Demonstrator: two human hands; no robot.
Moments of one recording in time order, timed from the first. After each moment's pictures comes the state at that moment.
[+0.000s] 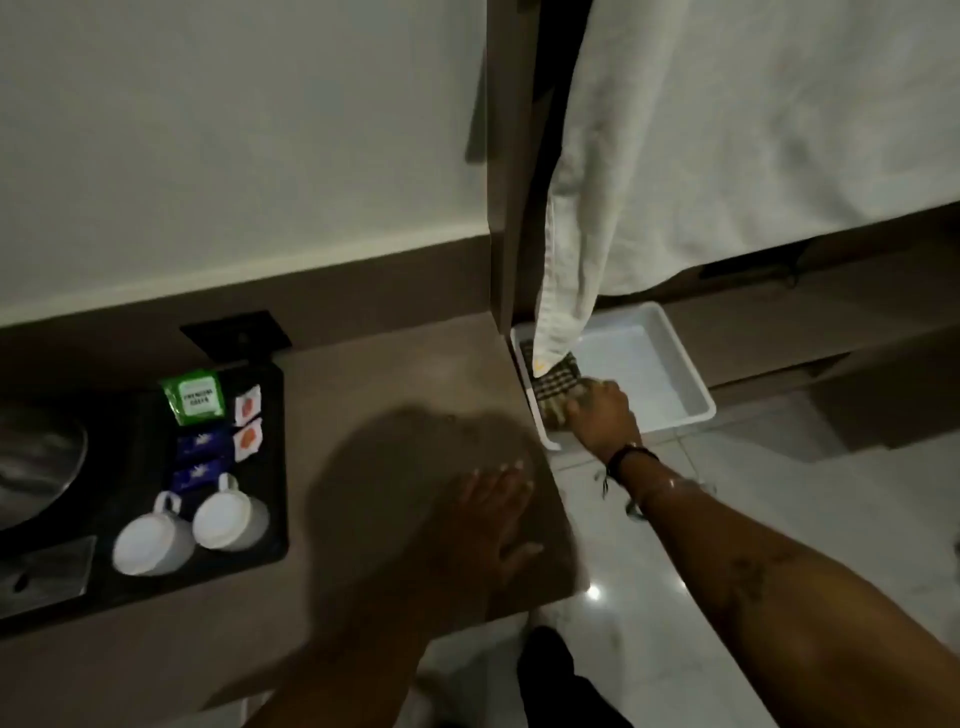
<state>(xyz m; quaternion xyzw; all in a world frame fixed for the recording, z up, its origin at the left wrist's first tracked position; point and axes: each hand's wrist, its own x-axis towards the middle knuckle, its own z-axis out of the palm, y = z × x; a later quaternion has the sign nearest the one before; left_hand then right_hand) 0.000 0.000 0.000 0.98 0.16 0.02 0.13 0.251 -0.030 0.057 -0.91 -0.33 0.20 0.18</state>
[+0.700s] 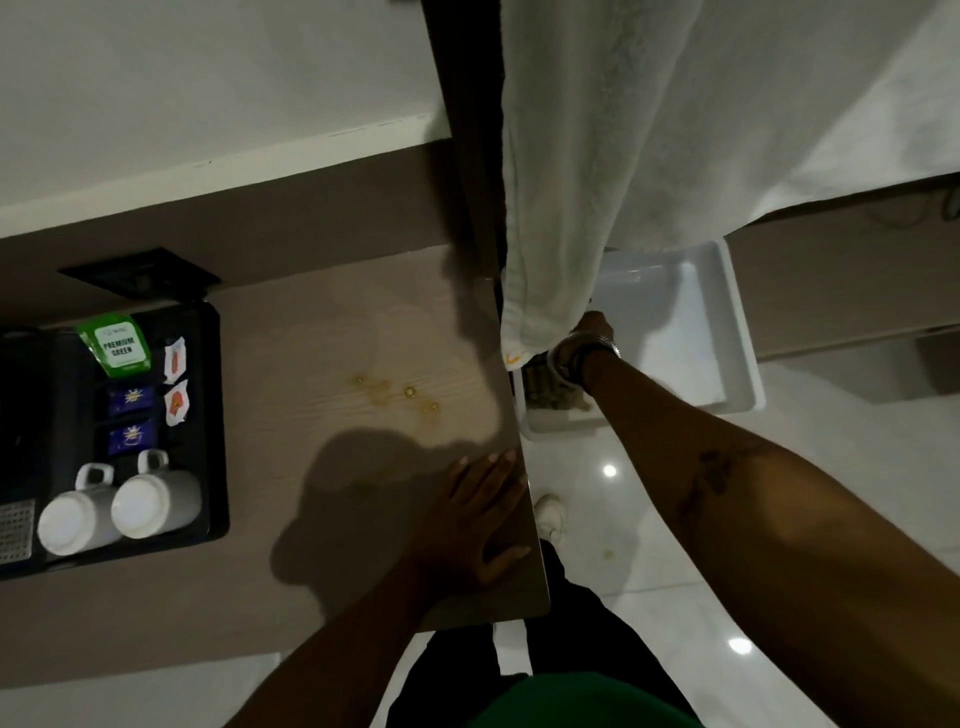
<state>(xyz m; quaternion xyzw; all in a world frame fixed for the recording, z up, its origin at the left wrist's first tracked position) 0.045 -0.014 -0.047 0.97 0.19 0.00 0.17 0.339 0.075 0.001 -0.87 -0.15 0.44 0.18</state>
